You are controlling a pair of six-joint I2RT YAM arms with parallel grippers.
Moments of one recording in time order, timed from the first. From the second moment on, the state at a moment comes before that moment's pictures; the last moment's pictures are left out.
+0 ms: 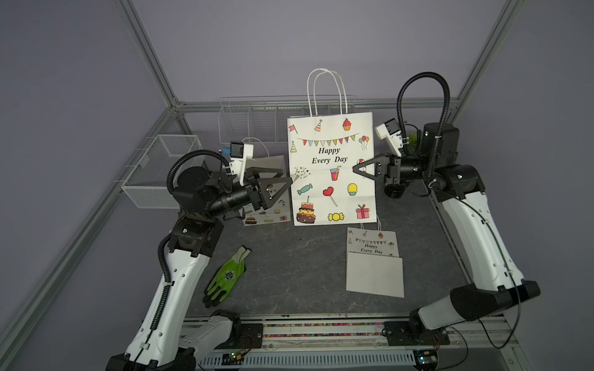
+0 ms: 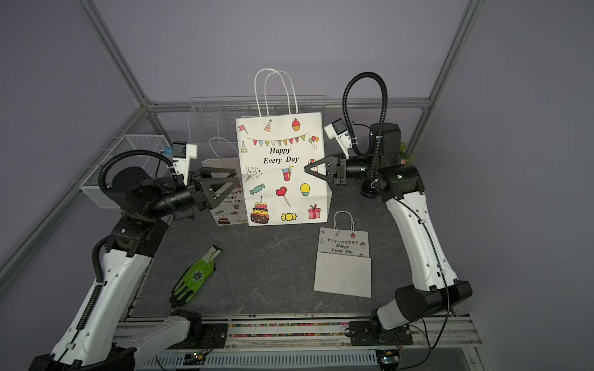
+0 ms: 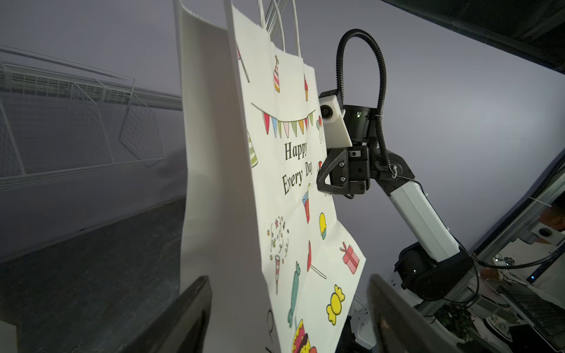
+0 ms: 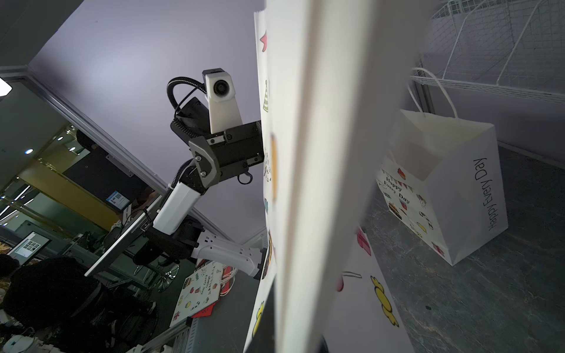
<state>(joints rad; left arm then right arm) -0.30 1.10 1.35 -0.13 0.94 -0.56 0.28 1.50 1.93 -0.74 -1.21 0.29</state>
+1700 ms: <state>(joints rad) -0.51 1.15 1.30 -0.12 0.90 -0.61 0.32 1.28 1.64 -0.64 -1.16 0.20</state>
